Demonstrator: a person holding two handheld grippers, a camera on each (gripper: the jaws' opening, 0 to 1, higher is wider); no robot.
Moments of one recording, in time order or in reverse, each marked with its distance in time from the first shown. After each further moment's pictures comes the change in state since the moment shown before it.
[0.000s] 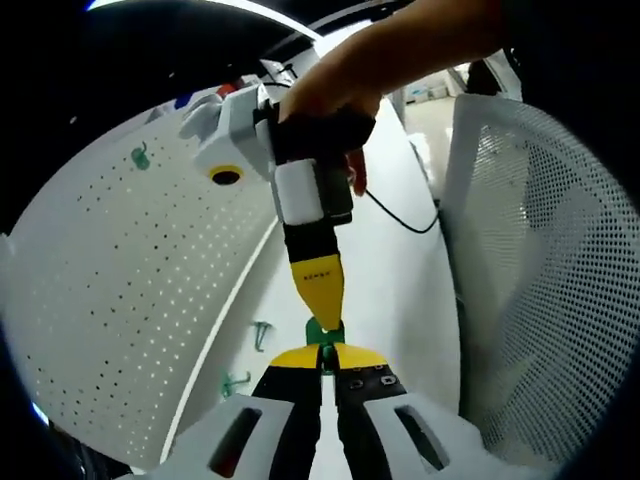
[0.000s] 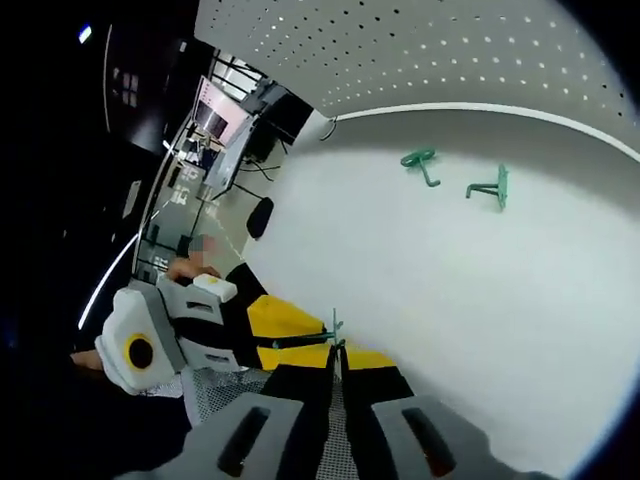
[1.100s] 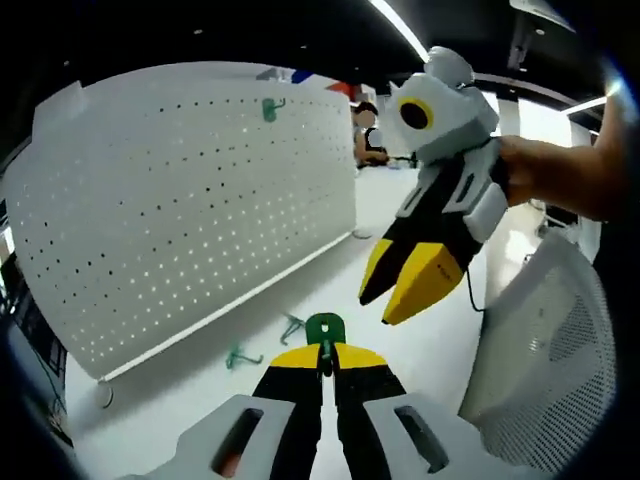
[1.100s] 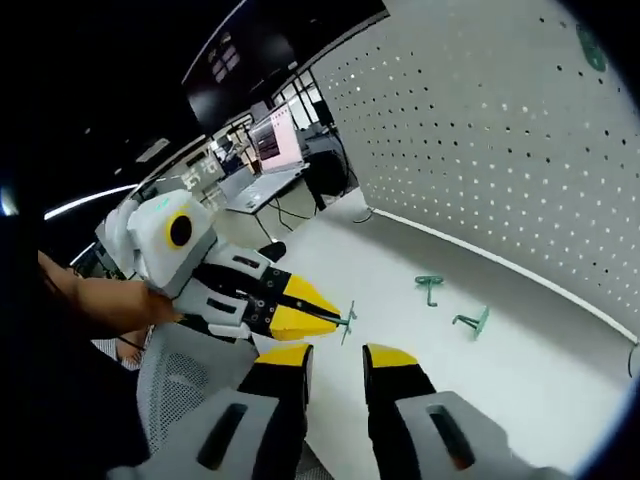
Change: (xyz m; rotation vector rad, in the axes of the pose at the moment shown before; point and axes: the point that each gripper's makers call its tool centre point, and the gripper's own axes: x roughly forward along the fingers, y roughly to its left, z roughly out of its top) left arm -0.020 0.065 0.004 -0.544 -0.105 0.153; right arm -0.037 0.027 0.042 -0.489 -0.318 -0.140
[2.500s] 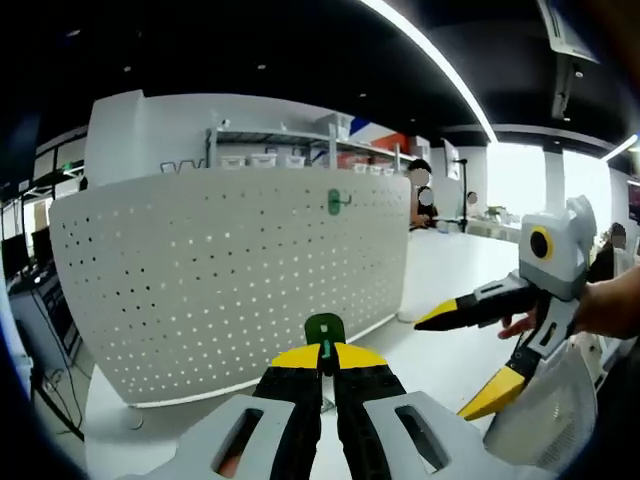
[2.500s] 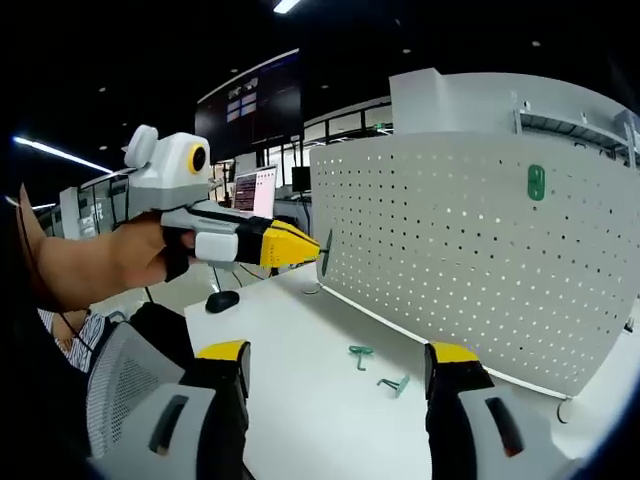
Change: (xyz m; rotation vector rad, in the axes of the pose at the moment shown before) left arm -0.020 0.035 0.119 -0.116 -0.220 0.205; right arm -0.062 -0.013 0.041 -0.205 -0.305 -0.245
